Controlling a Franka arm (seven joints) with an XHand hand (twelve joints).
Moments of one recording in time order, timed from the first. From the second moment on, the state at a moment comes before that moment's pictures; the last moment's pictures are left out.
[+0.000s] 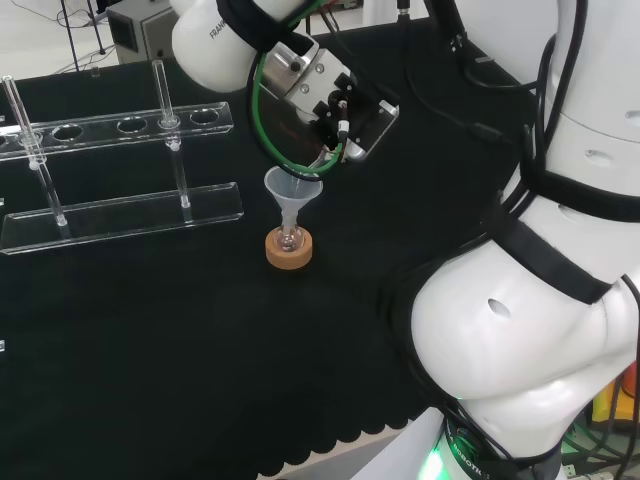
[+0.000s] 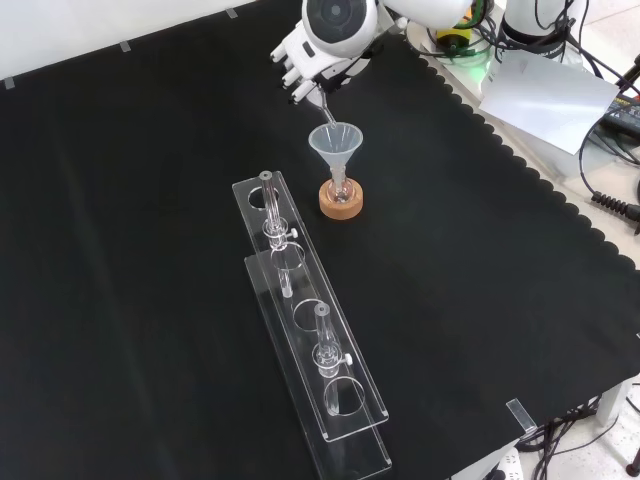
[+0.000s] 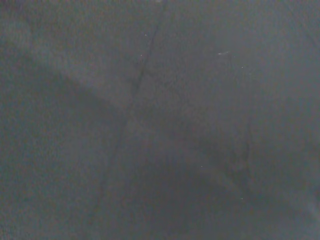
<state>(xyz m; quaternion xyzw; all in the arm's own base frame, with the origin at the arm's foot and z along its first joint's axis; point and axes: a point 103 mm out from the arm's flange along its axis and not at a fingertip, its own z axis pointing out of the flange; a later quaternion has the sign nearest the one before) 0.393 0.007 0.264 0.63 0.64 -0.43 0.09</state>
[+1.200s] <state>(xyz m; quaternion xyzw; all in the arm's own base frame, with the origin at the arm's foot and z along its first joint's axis) 0.391 0.021 0.274 0.62 0.63 -0.45 0.13</state>
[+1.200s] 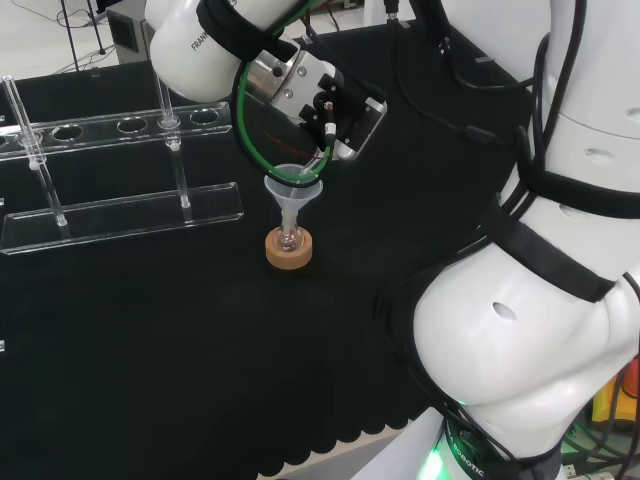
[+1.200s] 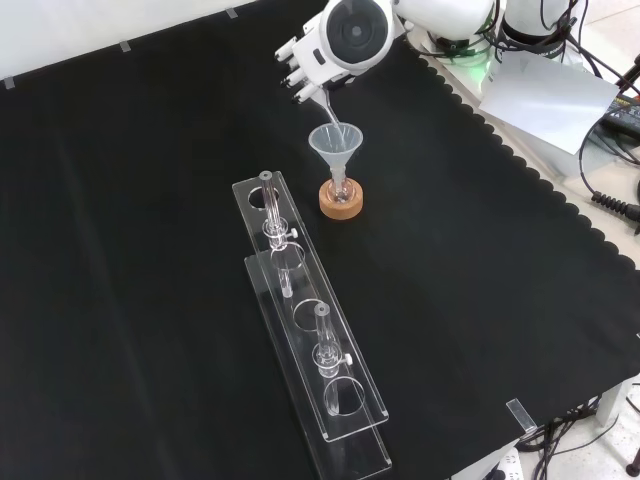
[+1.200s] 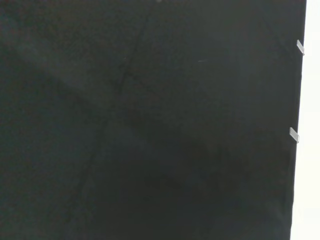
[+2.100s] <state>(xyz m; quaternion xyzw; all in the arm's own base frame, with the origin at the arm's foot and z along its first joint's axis) 0.391 0.029 0.276 0.60 0.62 -0.48 0.15</state>
